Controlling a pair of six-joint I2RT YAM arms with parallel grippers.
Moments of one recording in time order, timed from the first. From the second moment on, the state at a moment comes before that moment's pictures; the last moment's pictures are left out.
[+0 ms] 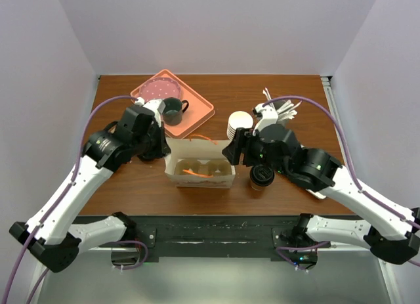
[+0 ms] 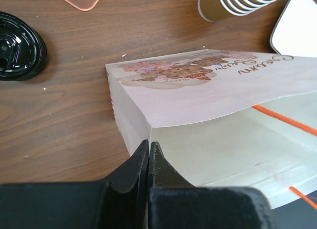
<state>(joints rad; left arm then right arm) -0.58 1.10 1.34 -1.05 -0.03 -0.51 0.98 1.04 1.24 -0.72 0.30 0.70</state>
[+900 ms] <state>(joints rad) -0.58 0.84 1.09 -0.87 -0.01 -0.49 0.98 0.95 1.24 -0.90 0.46 0.73</state>
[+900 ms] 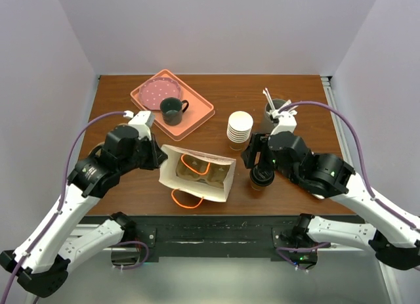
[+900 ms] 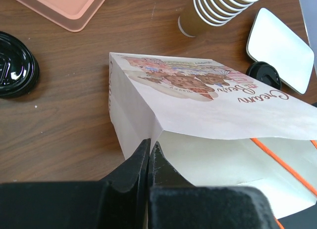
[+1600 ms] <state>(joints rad) -0.58 0.75 1.04 -0.85 0.02 -0.47 0.73 1.13 1.15 -1.07 0.45 0.90</state>
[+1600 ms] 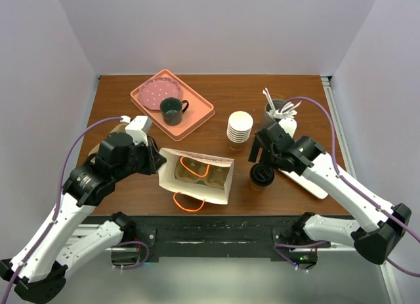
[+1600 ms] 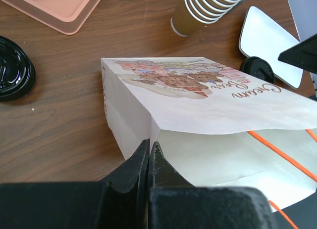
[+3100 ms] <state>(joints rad) -0.58 0.66 0.97 -0.84 0.06 -0.44 0.69 1.31 1.11 -1.07 0.29 0.84</state>
